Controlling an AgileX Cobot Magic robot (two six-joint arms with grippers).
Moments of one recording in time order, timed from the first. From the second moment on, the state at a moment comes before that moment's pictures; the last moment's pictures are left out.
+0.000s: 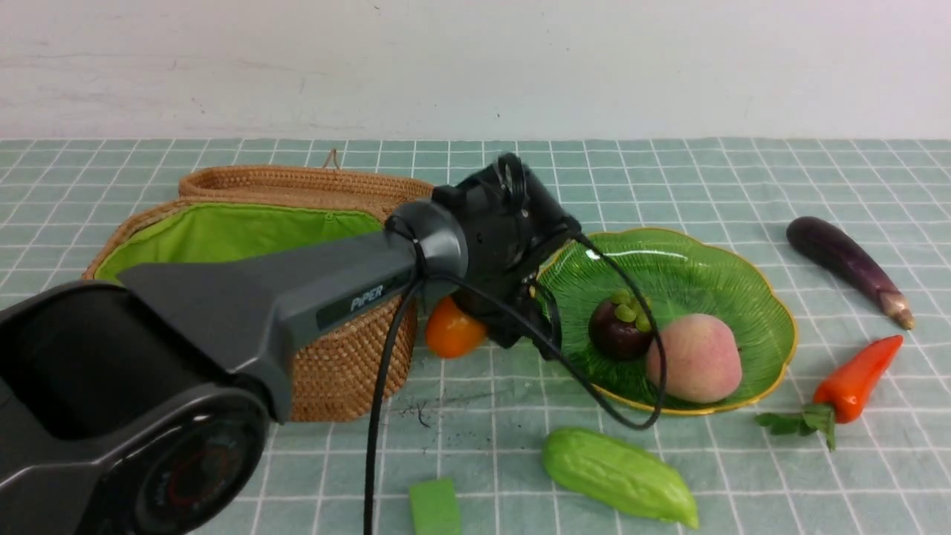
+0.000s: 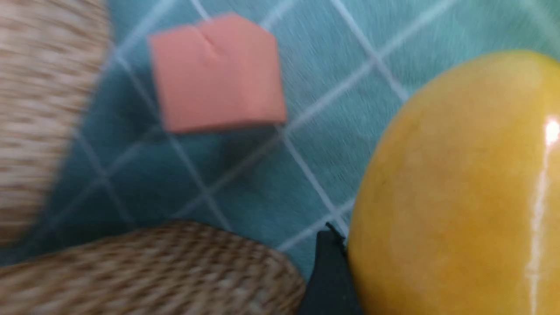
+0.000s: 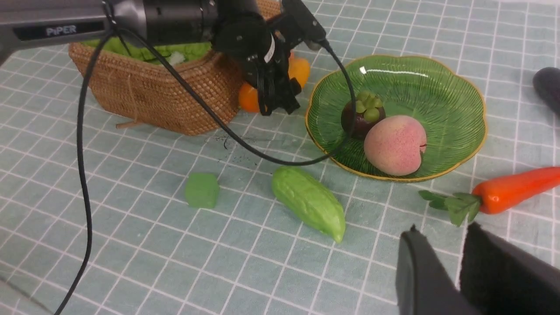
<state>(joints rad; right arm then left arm) 0.21 0.41 -1.07 0.27 1.21 -0.10 -0.68 2.26 -1.94 0.49 0.91 -0.27</state>
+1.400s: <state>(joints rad) 0.21 0.41 -1.07 0.30 1.20 -0.10 -0.70 2.16 -2.13 0.04 0.88 0.05</state>
